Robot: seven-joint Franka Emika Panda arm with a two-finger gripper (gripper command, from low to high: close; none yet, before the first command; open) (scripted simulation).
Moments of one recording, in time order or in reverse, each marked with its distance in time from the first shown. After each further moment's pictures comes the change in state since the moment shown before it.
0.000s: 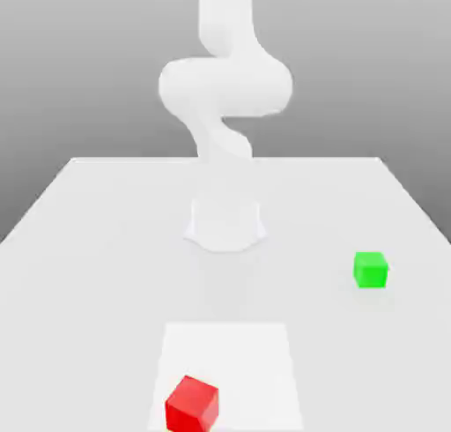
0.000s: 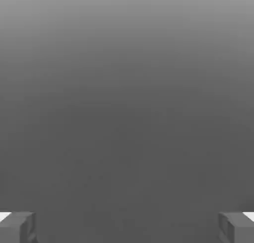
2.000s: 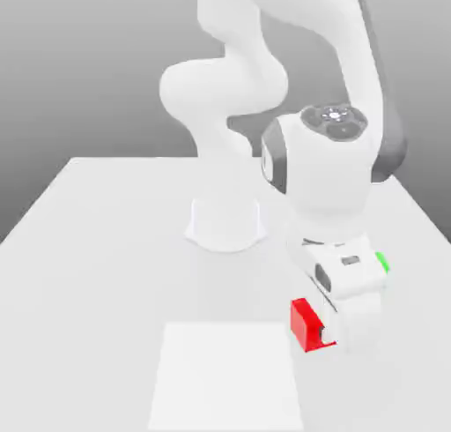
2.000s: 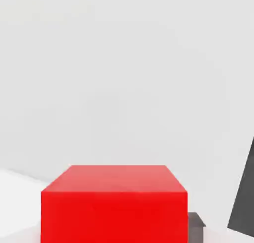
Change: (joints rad) arm 0.449 0.753 0.008 -0.355 0.114 0.326 -1.769
